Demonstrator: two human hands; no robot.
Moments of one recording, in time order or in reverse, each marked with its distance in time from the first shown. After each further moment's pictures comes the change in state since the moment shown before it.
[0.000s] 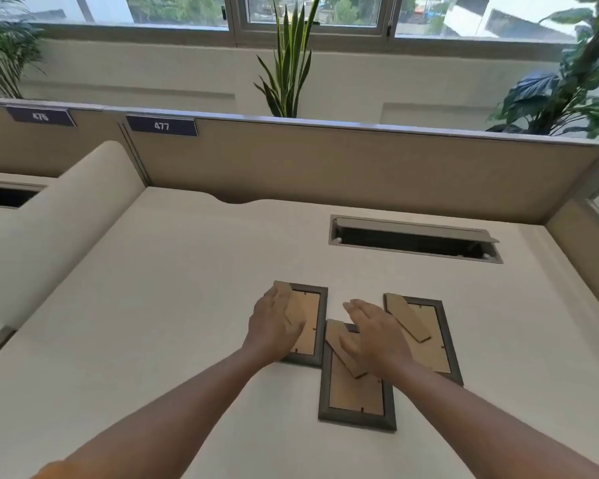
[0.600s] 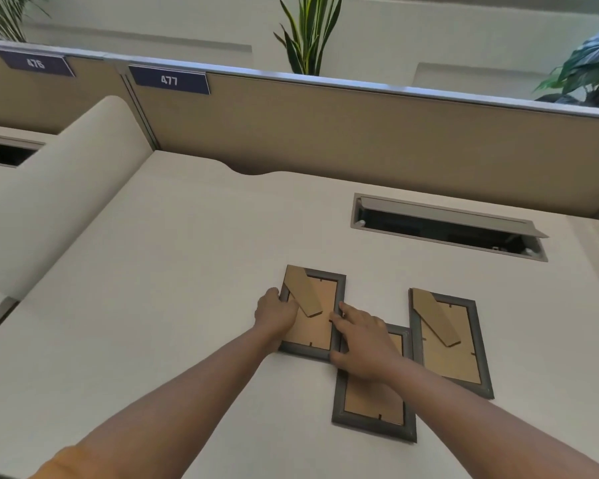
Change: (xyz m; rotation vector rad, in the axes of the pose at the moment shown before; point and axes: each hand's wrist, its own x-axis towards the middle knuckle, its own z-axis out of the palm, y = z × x) left_hand 0.048 -0.034 0.016 -0.590 -0.054 -0.568; right_hand 0.043 -0.018 0.049 -0.034 -0.439 -0.085
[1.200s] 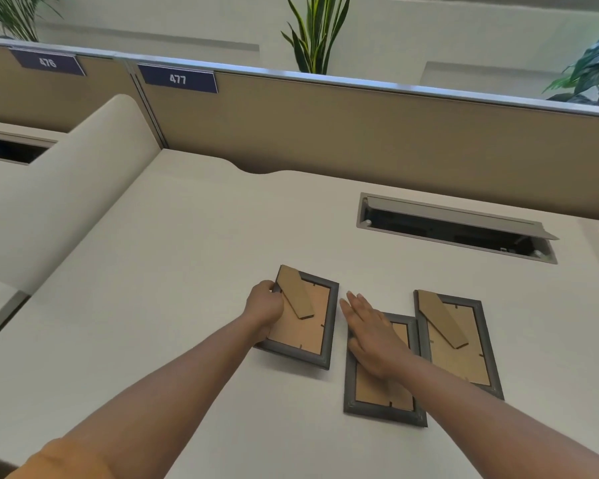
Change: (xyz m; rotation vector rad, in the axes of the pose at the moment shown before) left_hand 0.005 0.005 -0.032 -0.029 0.010 0.039; right_hand 0.004 0.019 0.007 0.054 0.044 -0.083
